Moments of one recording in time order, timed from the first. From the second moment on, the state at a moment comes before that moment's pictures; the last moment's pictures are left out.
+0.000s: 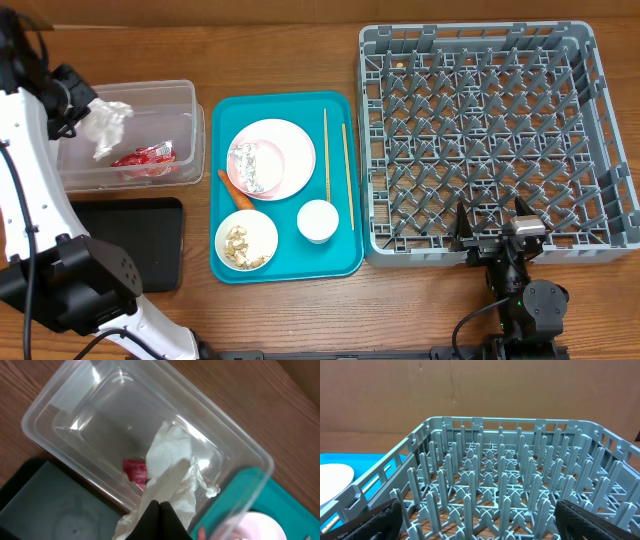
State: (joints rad) left arm 0.43 1.91 2.03 -1.25 0.02 -0.36; right arm 0.02 0.05 0.02 -0.03 -0.07 -0.01
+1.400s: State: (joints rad) left arm 0.39 1.72 1.84 -1.25 0.23 -0.35; right arm 0.02 0.05 0.02 -0.03 -0.07 -0.01
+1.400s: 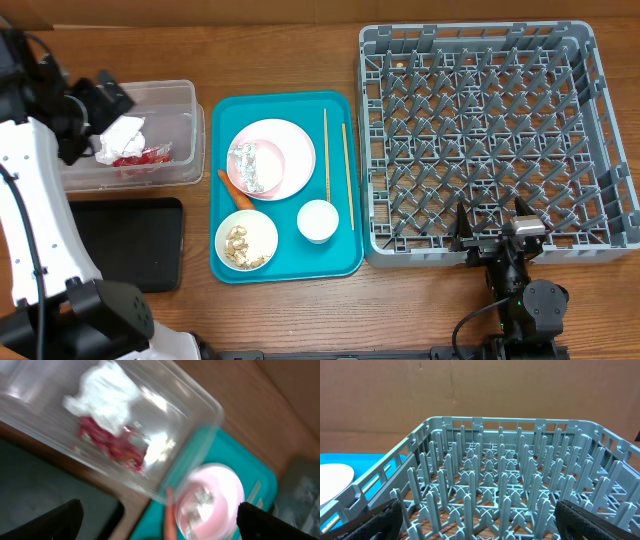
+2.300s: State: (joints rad) left arm -0.14 1.71 1.84 -1.35 0.04 -0.32; right arm 0.02 0.05 0.02 -0.03 -0.07 -0.01
